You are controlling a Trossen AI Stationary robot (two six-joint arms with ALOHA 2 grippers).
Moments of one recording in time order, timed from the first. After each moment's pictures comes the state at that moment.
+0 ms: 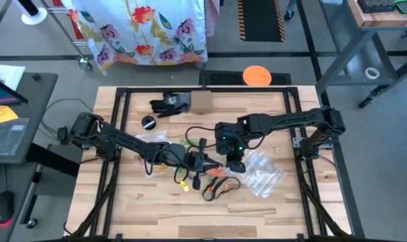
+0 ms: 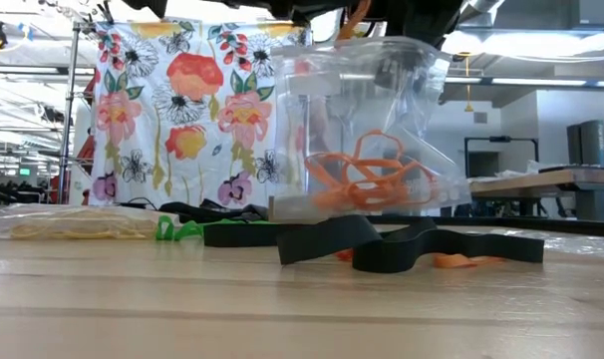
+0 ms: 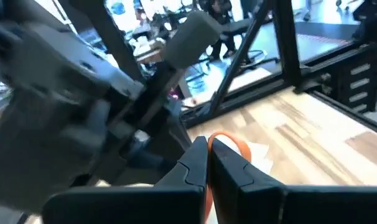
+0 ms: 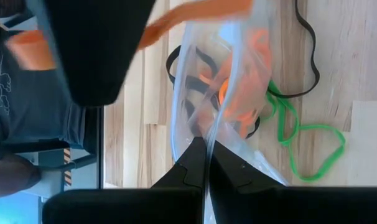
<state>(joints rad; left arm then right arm) -0.24 1.67 0.97 0.60 -0.17 0.36 0.03 1.67 1.41 -0.89 -0.47 0.15</state>
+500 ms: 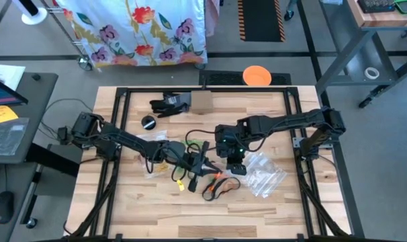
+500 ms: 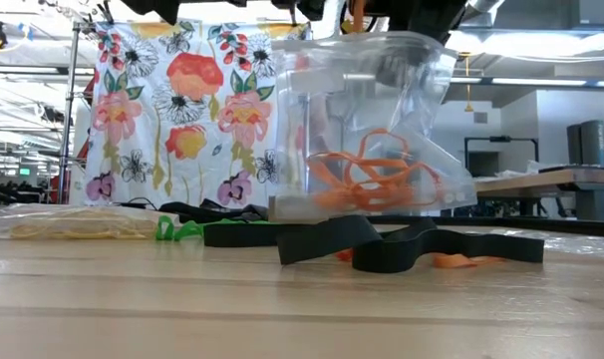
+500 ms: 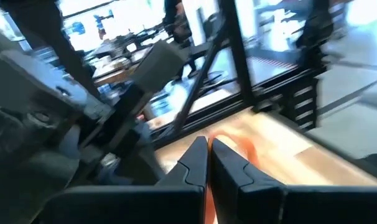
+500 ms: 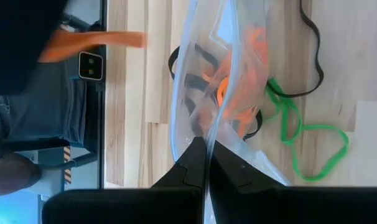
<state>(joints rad) -0.23 1.67 0.97 0.65 0.03 0.34 0.05 1.67 1.41 -0.89 -0.48 0.15</state>
